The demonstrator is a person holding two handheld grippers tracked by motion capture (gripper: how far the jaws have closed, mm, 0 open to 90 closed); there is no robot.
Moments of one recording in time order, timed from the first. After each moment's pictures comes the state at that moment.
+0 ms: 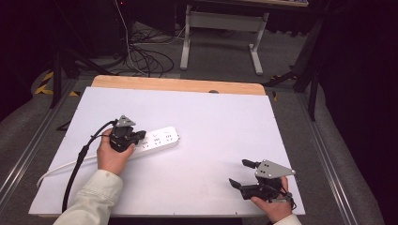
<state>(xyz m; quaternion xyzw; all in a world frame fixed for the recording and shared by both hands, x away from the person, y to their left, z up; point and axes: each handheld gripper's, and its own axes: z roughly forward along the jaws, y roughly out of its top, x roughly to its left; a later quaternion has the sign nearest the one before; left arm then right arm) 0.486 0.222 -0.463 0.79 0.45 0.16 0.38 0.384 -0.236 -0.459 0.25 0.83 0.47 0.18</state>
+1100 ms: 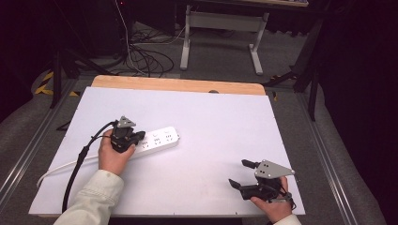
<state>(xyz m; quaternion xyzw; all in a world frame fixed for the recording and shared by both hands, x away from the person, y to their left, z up) 0.485 0.221 -0.465 0.79 0.46 0.17 0.37 0.384 -0.235 -0.459 0.25 0.83 0.47 0.18</state>
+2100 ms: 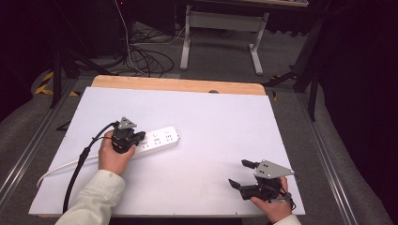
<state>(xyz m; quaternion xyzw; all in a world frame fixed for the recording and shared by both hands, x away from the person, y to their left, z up) 0.483 0.218 -0.467 0.79 0.45 0.18 0.37 0.384 -0.234 -0.460 0.25 0.83 0.46 0.18</state>
